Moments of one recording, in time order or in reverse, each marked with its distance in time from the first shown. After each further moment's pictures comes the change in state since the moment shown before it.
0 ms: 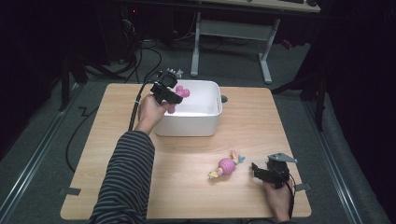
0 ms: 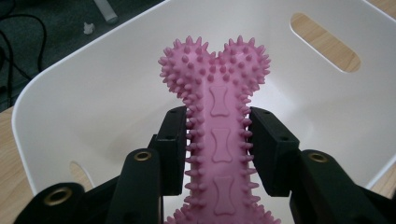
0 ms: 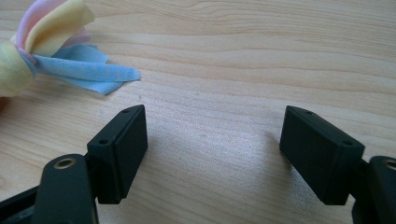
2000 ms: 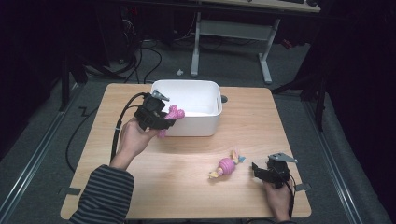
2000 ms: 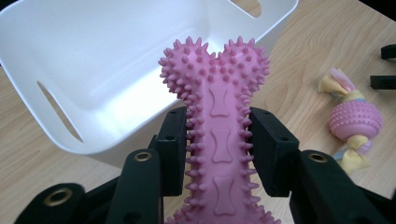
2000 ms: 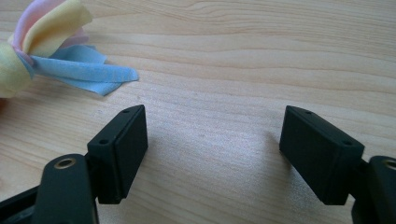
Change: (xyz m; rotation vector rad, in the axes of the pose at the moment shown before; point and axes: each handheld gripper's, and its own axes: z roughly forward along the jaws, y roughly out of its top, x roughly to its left) left arm -0.037 -0.062 -0.078 -0.046 -0.090 0.040; right arm 0.000 0.000 0.000 0.002 -0.004 0.006
